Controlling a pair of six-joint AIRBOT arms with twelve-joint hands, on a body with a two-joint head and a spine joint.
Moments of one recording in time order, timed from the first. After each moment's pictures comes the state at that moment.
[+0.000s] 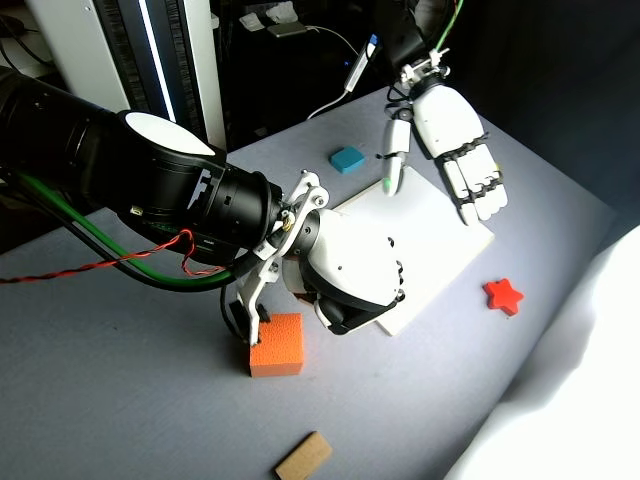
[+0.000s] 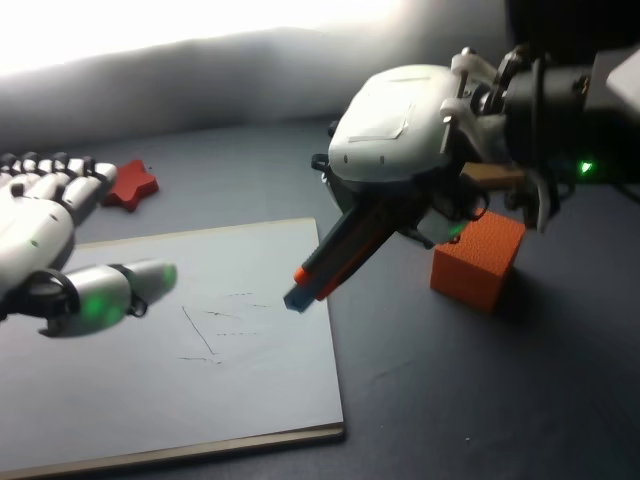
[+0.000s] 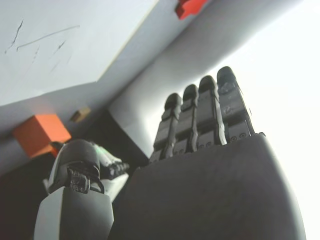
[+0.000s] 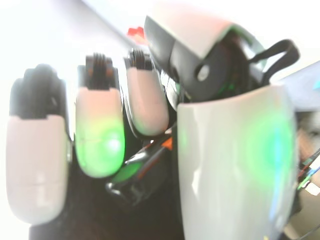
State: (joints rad) left arm 0.72 -0.79 0.72 -1.05 -0.92 1.73; right arm -0.15 -1.30 1.26 -1.99 0.19 0.66
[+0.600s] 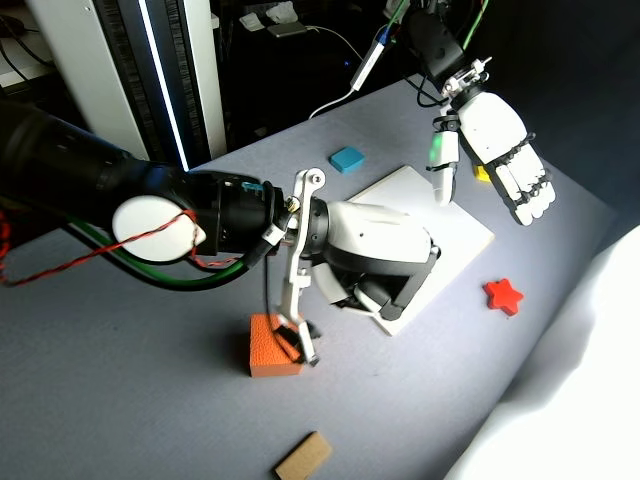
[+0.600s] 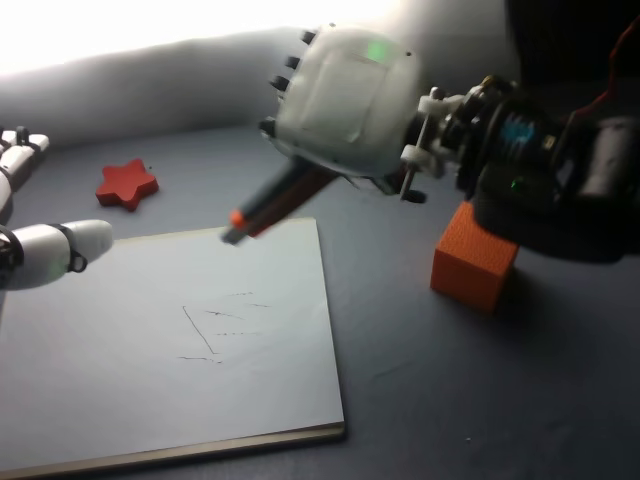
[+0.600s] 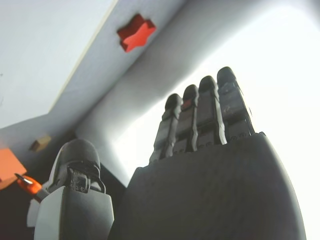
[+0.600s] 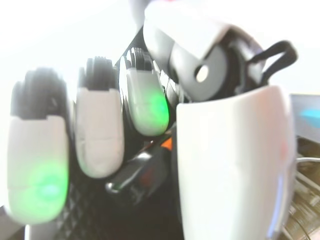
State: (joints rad) left arm 0.72 -0.79 0.87 -1.09 -0.86 1.73; right arm -0.31 -1.44 1.37 -0.28 0.55 -1.40
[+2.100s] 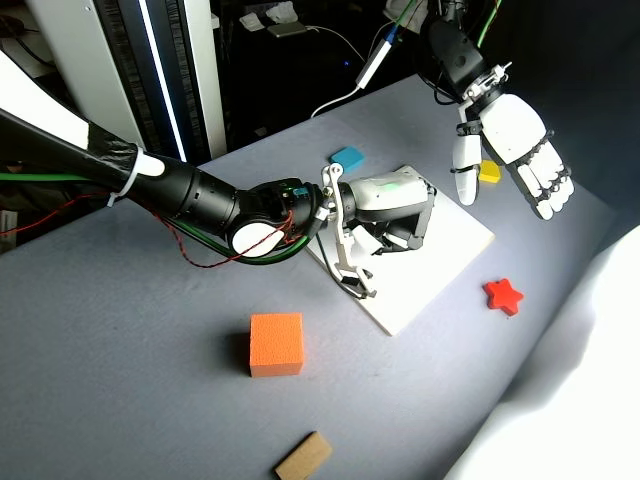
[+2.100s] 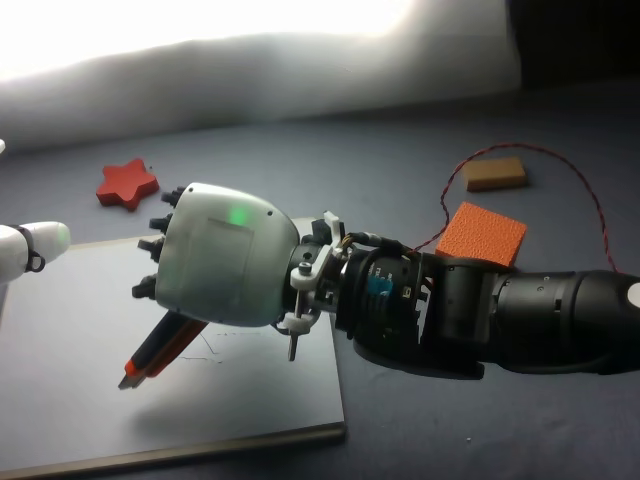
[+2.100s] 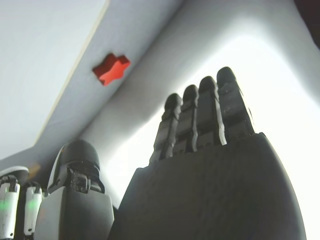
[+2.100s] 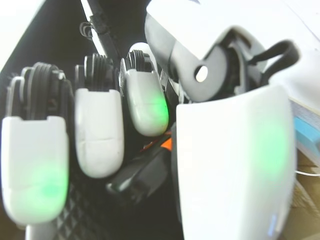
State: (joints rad) left arm 0.78 -0.79 0.95 -1.09 -0.84 1.71; right arm -0.45 -1.78 1.59 -0.48 0.76 -1.41
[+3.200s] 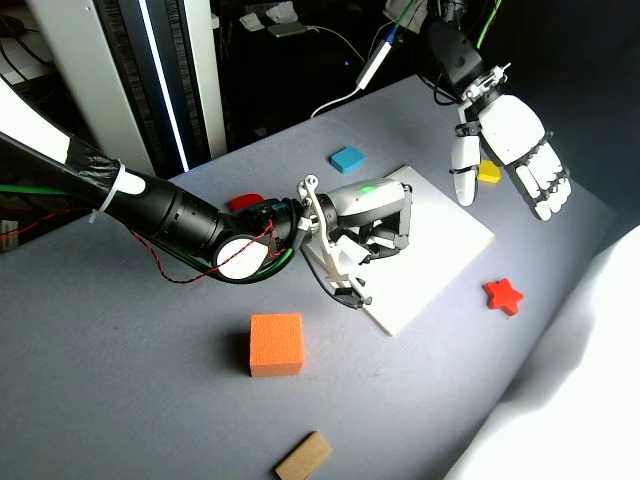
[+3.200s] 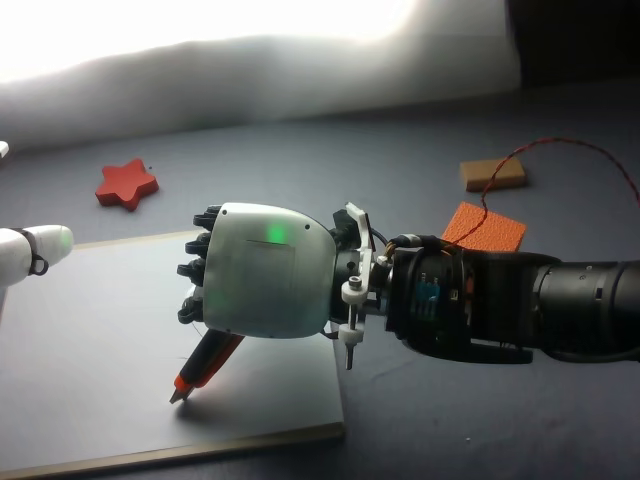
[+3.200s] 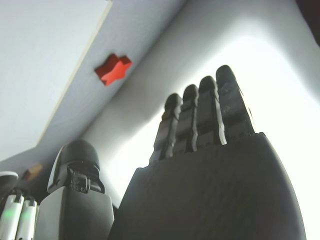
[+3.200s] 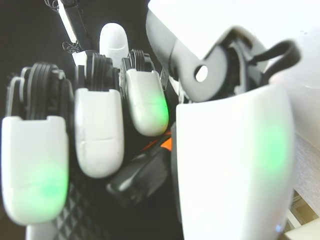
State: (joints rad) left arm 0.78 -0.80 0.95 -1.09 -0.84 1.71; right arm -0.49 -1.73 1.63 -0.69 0.87 -1.34
